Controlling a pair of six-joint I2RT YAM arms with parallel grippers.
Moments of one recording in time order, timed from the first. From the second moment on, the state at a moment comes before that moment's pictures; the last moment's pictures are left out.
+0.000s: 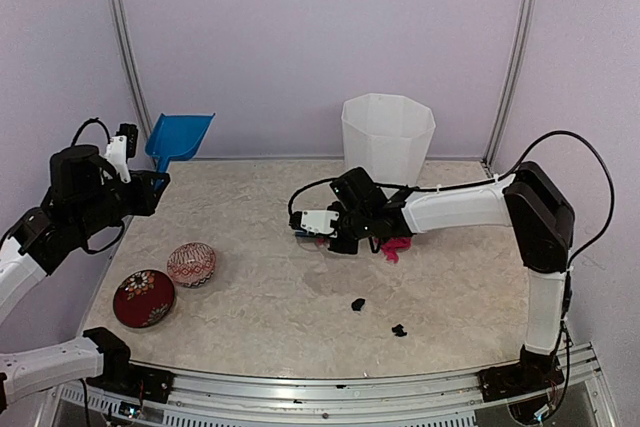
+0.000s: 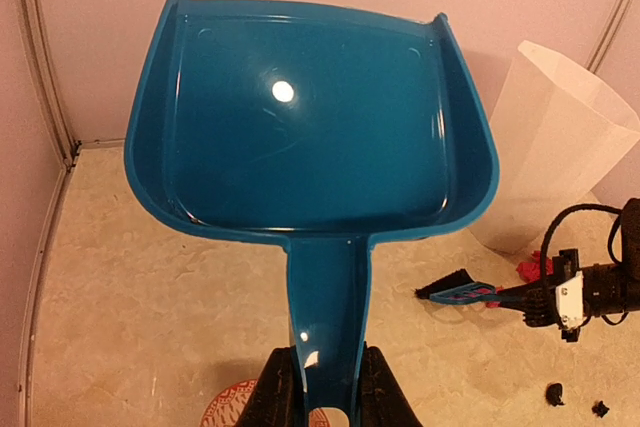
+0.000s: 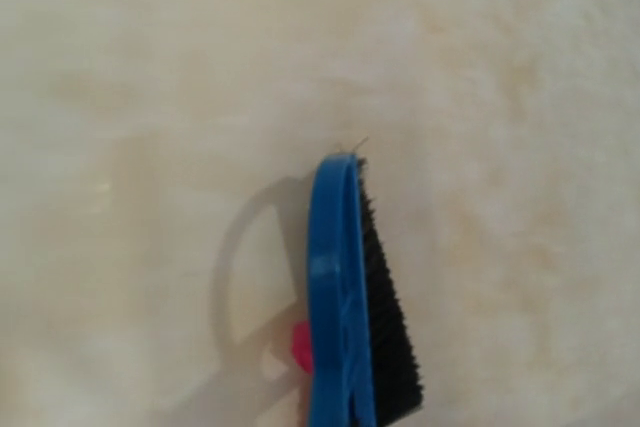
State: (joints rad) left arm -0.43 0.75 0.85 -0.41 -0.12 -0.22; right arm 0.86 2.03 1.40 -0.13 0.04 -0.78
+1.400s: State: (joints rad) left arm -0.96 0.99 0.87 -0.55 -0.37 -0.41; right arm 0.72 1.38 0.78 -0.19 0.42 -0.30
